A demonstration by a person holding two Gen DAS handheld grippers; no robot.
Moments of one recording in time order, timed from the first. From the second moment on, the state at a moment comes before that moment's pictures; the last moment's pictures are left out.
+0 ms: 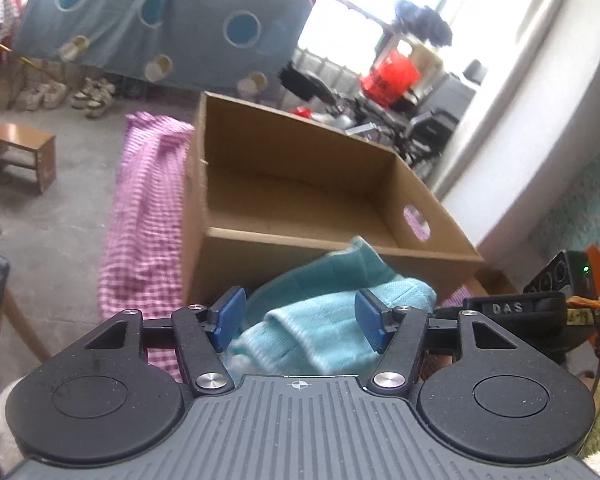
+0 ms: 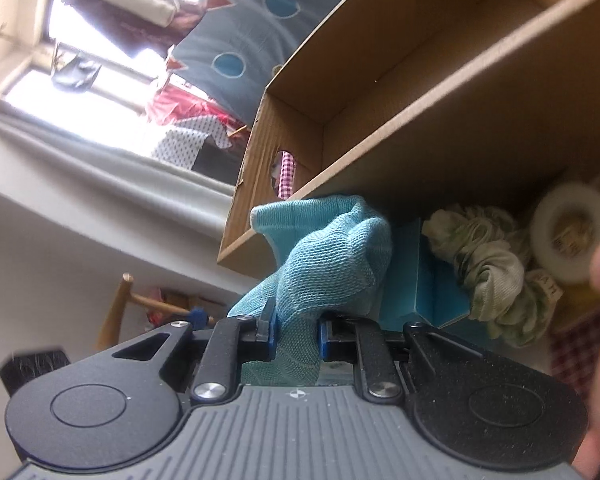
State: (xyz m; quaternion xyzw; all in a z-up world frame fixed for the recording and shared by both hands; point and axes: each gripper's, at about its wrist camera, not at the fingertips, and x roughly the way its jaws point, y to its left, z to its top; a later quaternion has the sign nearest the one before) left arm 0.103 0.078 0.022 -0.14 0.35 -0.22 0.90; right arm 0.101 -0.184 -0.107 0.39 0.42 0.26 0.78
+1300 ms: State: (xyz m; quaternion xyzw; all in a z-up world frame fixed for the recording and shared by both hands) left arm 0.099 0.022 0.043 -0.04 0.34 -0.37 0.87; right arm 0.082 -0.201 -0.036 0.29 0.32 0.40 0.81
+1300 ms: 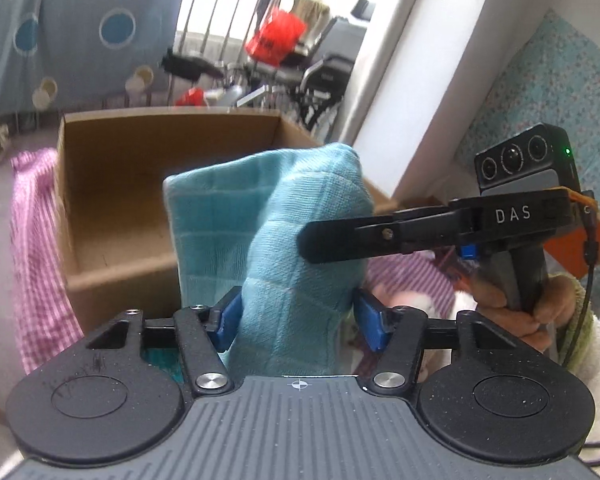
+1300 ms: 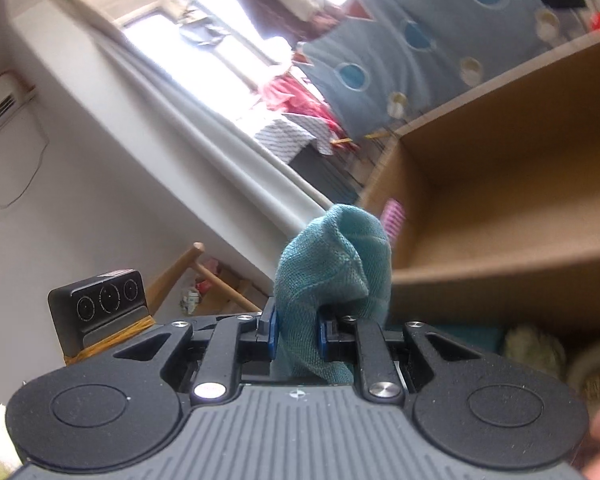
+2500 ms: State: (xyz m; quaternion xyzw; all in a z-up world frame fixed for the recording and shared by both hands) left arm 0.251 0.074 0.049 -0.11 0.37 -0.22 0.90; right arm 0.413 -0.131 -0.118 0.28 0.54 0.37 0.70
